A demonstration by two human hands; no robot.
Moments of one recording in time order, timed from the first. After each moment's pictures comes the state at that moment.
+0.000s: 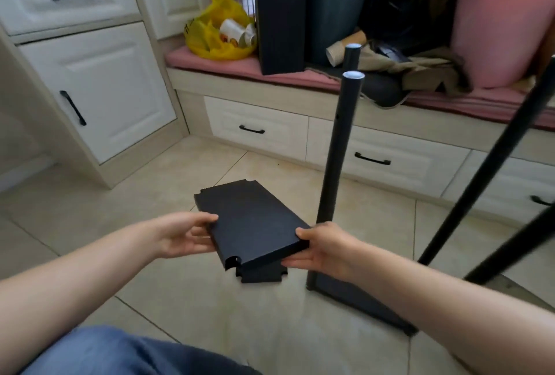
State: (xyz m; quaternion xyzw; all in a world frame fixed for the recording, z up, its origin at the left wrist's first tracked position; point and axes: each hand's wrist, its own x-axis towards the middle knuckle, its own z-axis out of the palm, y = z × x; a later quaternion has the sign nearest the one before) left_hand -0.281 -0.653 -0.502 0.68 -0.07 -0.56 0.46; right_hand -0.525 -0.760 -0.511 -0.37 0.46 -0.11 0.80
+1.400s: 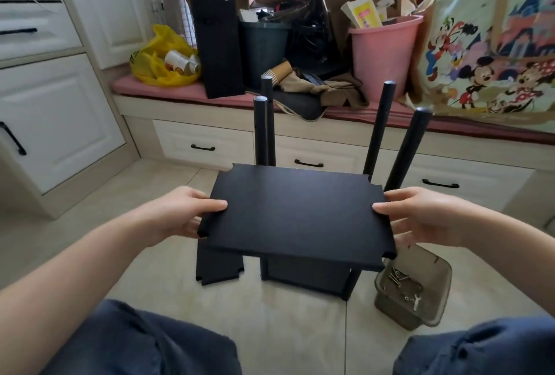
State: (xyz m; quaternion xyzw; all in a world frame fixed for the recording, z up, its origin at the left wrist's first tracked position) left_hand -0.402 -0.625 -0.397 0.71 -0.43 -0.46 0.32; right_hand -0.771 -0.727 -0.376 -0.53 0.55 -0.17 0.62
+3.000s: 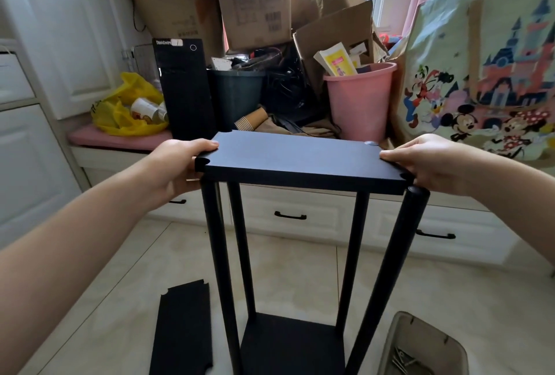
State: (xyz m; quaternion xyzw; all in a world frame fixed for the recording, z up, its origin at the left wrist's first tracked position) left_hand -0.435 -0.806 -0.285 0.62 -0.38 -0.39 0.56; right_hand -0.773 -0.889 -0.266 -0.59 0.58 -0.31 0.47
